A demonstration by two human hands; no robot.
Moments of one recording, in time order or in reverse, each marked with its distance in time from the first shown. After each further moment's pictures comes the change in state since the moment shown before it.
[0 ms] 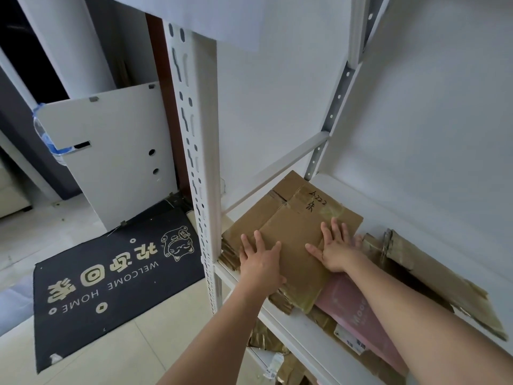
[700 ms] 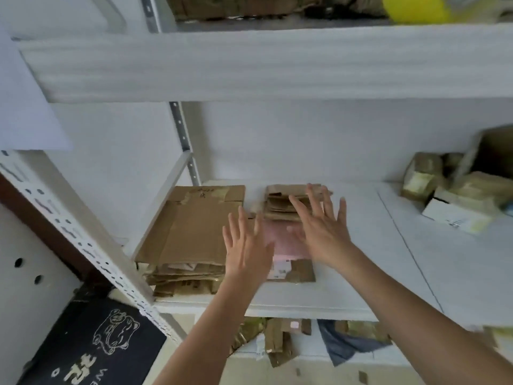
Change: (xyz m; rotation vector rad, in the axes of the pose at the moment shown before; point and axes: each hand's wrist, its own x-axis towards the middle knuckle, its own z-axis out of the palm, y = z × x) left_hand -0.112 0.114 -0.017 0.140 0.217 0.609; right_hand -0.240 0.073 0.033 0.253 0.639 0.312
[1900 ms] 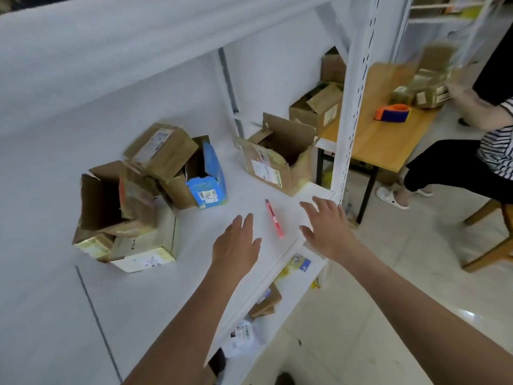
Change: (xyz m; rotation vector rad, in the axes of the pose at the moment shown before) left_hand 0.021 0.667 0.309 0.291 -0.325 0.868; right_hand -0.339 0.660 -0.013 0.157 0.023 0.934
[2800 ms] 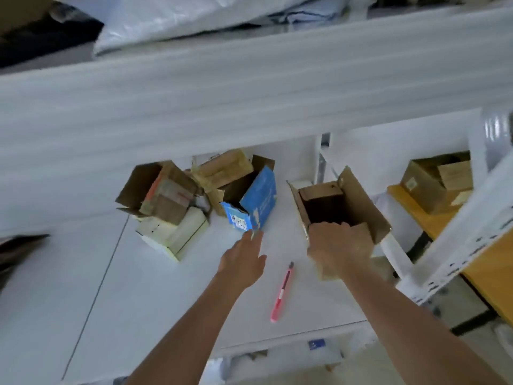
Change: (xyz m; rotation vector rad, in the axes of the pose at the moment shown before) left_hand 0.144 0.036 -0.021 -0.198 -0.021 -0.605; right_hand 0.257 0.001 -0.044 -0.271 -0.146 -0.452
